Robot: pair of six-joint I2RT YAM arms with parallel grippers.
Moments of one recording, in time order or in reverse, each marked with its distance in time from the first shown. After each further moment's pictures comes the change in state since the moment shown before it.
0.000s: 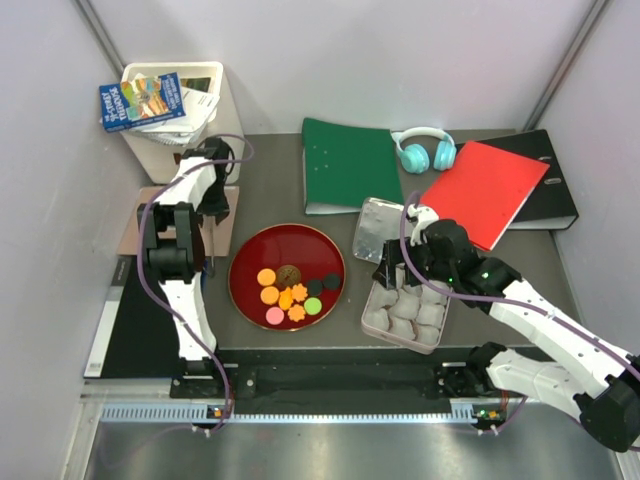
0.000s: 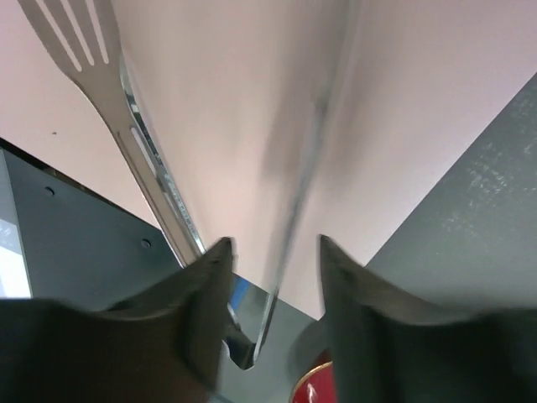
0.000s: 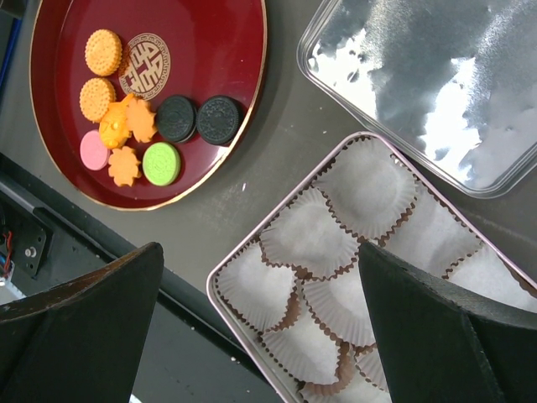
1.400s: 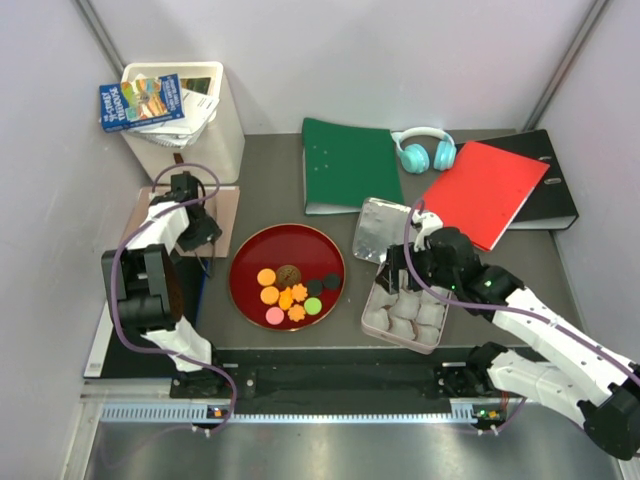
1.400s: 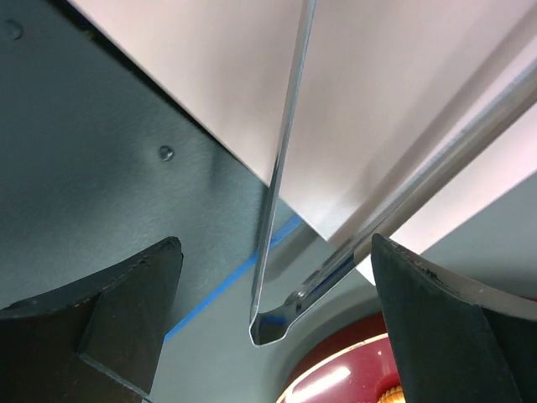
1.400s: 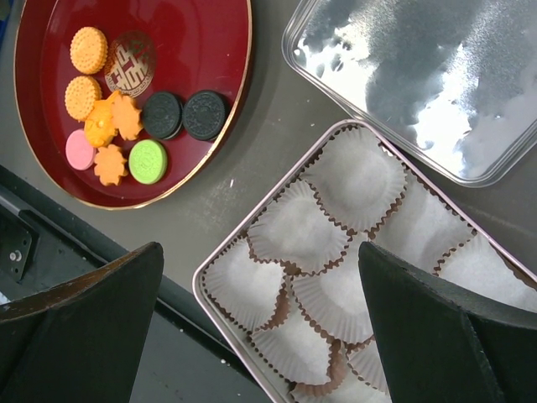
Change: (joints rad) left arm 0.143 -0.441 -0.601 0.307 0.094 -0.248; right arm 0.000 -0.056 -0.070 0.029 0.024 0.005
